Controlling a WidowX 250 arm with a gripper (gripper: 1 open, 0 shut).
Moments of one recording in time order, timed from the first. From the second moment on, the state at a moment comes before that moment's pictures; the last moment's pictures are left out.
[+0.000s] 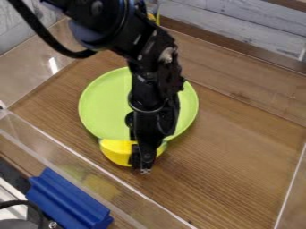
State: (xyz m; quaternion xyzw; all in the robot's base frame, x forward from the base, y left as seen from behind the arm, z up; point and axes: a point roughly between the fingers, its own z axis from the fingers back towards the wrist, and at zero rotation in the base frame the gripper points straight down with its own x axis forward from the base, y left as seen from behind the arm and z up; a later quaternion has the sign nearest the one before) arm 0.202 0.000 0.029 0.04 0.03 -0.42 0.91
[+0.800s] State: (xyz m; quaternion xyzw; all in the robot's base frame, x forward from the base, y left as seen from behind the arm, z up) arm 0.203 0.001 0.038 0.04 0.03 -0.40 0.91
